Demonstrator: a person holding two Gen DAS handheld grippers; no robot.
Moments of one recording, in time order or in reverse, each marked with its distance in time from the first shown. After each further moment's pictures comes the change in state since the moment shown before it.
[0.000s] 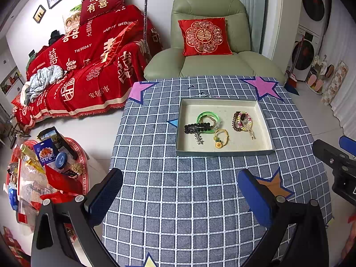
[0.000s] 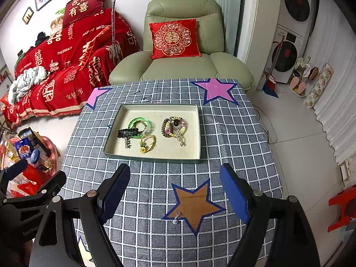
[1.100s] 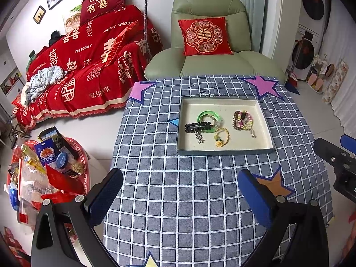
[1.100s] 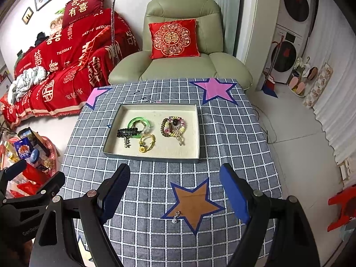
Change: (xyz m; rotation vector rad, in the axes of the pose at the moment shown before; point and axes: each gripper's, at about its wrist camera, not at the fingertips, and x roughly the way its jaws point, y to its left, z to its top) left arm -0.001 0.000 -0.004 0.001 -0.001 0.004; right arm -0.002 0.000 -0.002 0.003 -0.002 0.000
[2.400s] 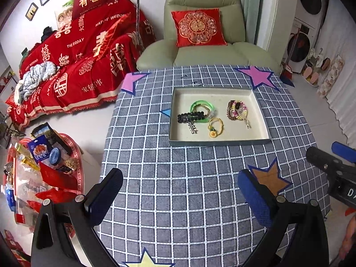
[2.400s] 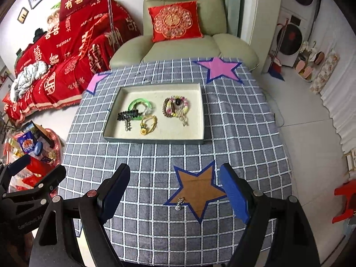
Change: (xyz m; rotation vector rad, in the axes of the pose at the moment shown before) left arm 0.011 -0.005 -0.007 0.019 0.044 -0.038; right arm 0.023 -0.007 -0.015 0.032 0.100 0.041
